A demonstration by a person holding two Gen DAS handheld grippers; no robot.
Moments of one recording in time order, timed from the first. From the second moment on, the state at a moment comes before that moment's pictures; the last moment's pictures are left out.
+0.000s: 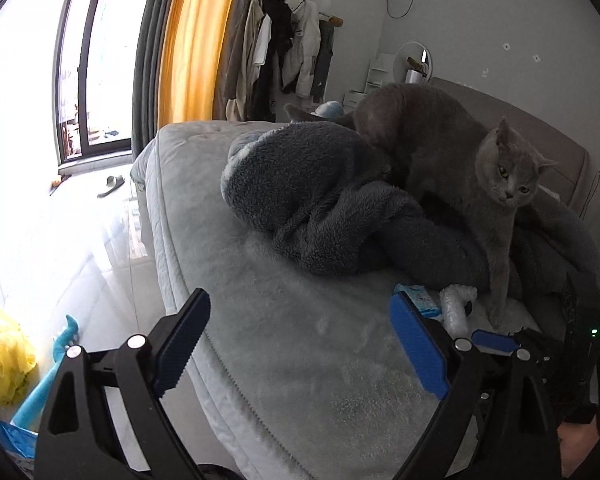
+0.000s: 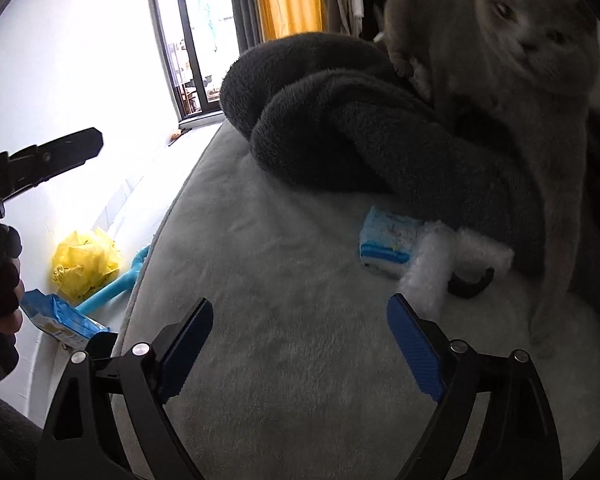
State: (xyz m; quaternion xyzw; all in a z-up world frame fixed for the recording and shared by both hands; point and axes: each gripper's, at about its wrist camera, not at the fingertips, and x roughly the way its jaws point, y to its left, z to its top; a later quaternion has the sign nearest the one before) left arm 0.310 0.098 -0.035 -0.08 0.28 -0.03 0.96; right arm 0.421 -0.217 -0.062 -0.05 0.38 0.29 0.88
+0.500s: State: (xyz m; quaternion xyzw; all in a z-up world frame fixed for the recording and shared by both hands) left arm 0.331 0.081 -0.059 -0.06 0.33 -0.03 0.94; right arm 0.442 -0.248 -0.071 -0.01 0.40 0.22 0.89
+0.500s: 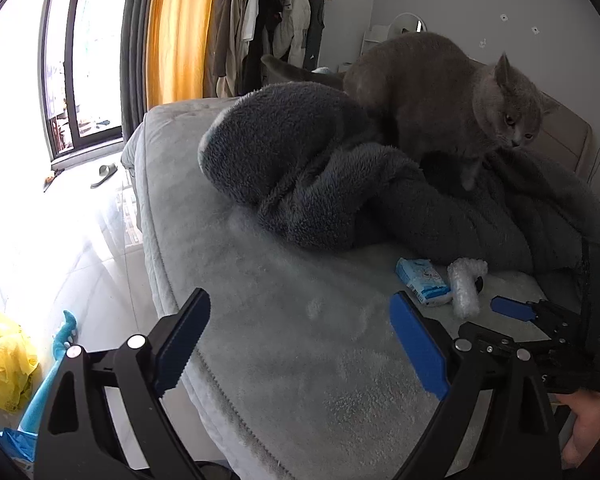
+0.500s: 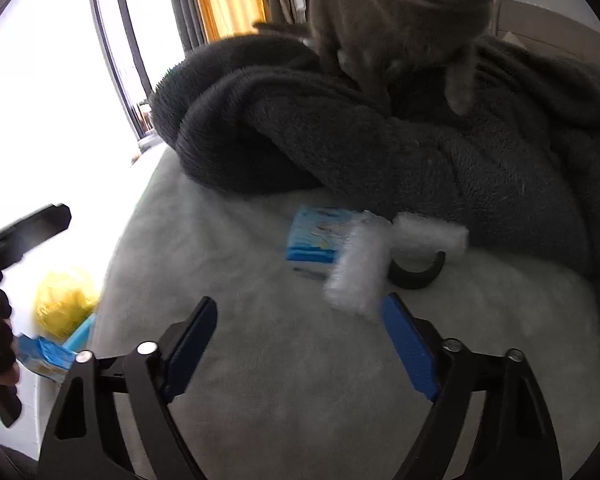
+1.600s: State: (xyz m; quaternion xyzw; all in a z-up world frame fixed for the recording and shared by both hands) left arm 0.397 -0.020 -0.090 -0.04 0.36 -0.12 0.93; right arm 0.475 -0.320 -0.064 0.05 0.38 0.20 0.90
